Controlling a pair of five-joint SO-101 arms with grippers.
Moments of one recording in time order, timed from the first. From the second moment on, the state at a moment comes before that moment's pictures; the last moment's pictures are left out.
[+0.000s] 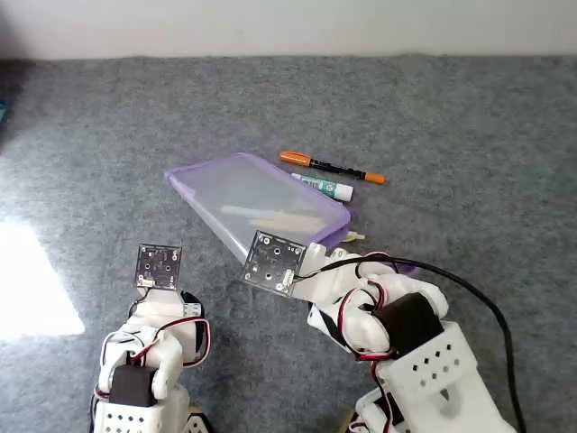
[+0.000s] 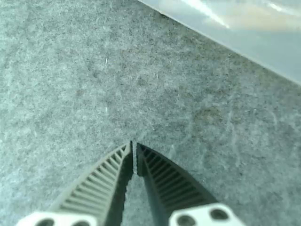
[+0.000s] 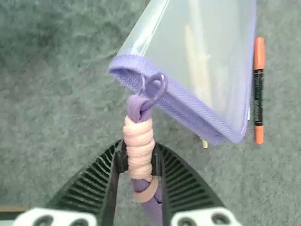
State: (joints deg) left arm 1.3 -103.3 96.9 71.2 6.1; right arm -32.4 -54.9 42.0 78.9 40.6
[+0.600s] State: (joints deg) left arm 1.0 -103.3 96.9 67.9 4.4; right arm -38.2 -54.9 42.0 64.7 31.3
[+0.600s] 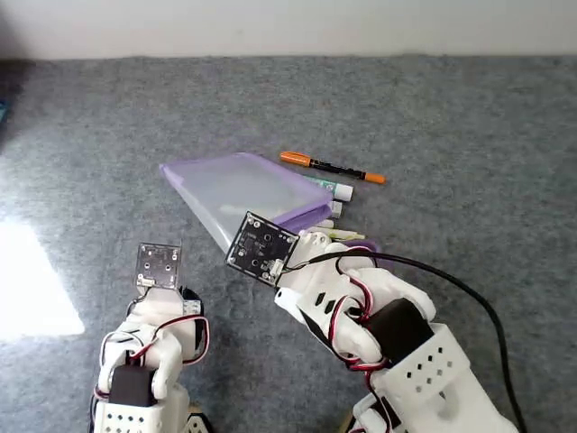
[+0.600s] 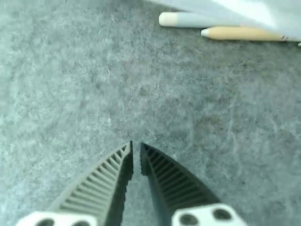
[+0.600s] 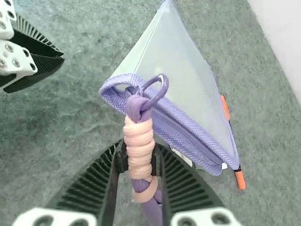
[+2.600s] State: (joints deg) left arm 15.0 -103.3 78.7 63.7 10.0; right arm -39.2 -50.5 38.0 66.6 31.3
